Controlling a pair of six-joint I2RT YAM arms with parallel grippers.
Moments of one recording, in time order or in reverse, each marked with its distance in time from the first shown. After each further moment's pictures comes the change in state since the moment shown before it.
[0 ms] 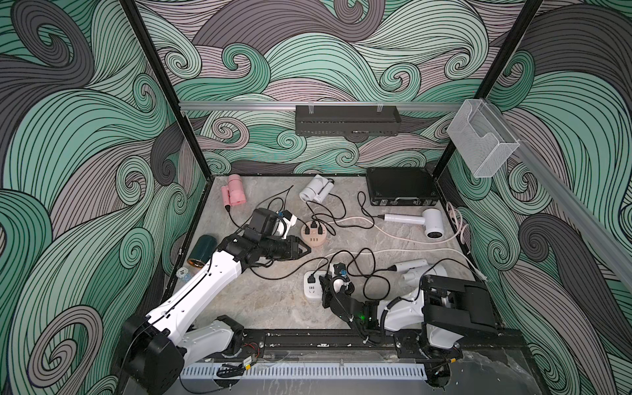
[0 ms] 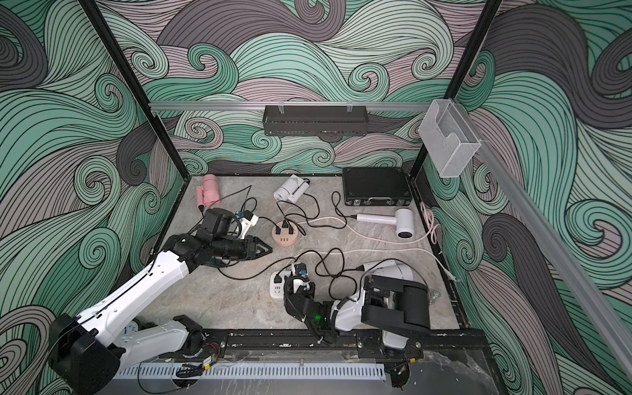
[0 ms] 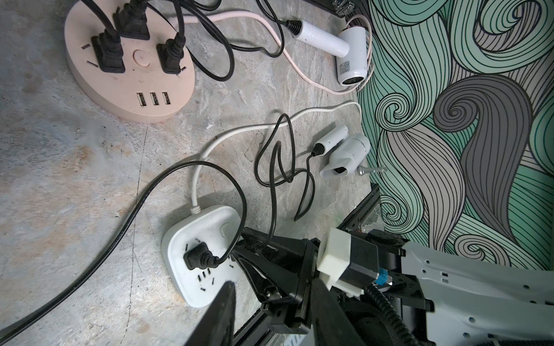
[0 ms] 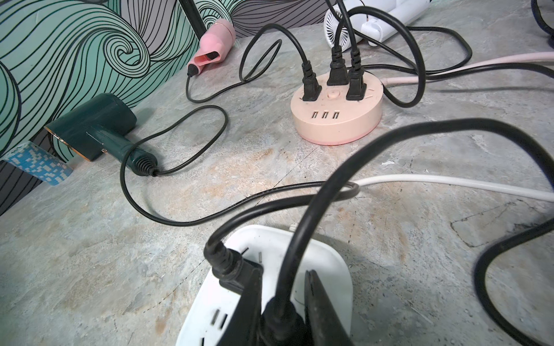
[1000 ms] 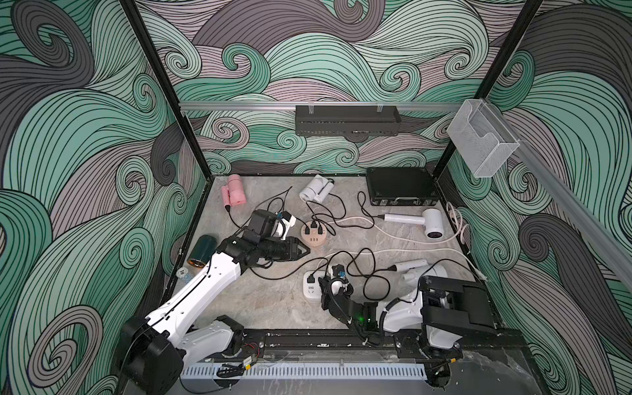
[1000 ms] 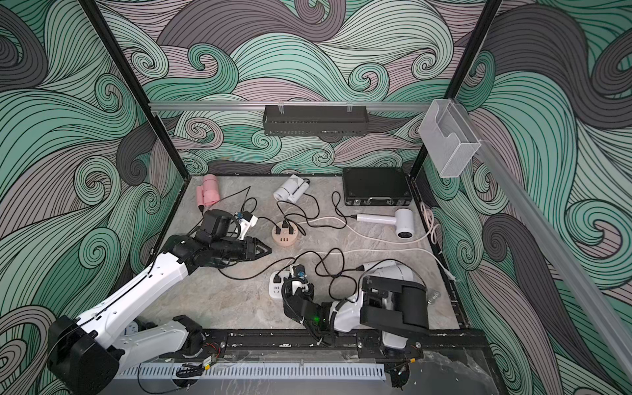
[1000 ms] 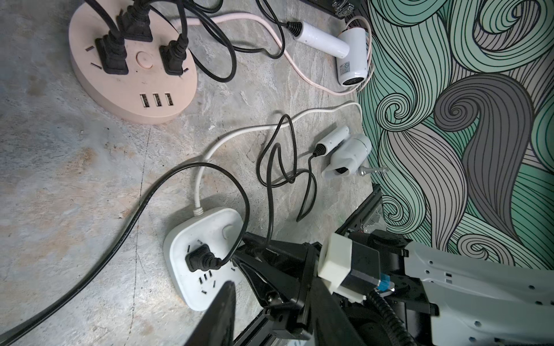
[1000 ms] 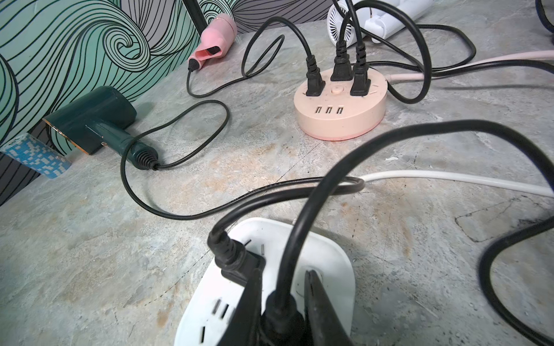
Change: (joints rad) left arm 0.004 -0.014 -0.018 0.016 0.001 0.011; right arm 0.021 0.018 0.014 -0.017 0.013 0.001
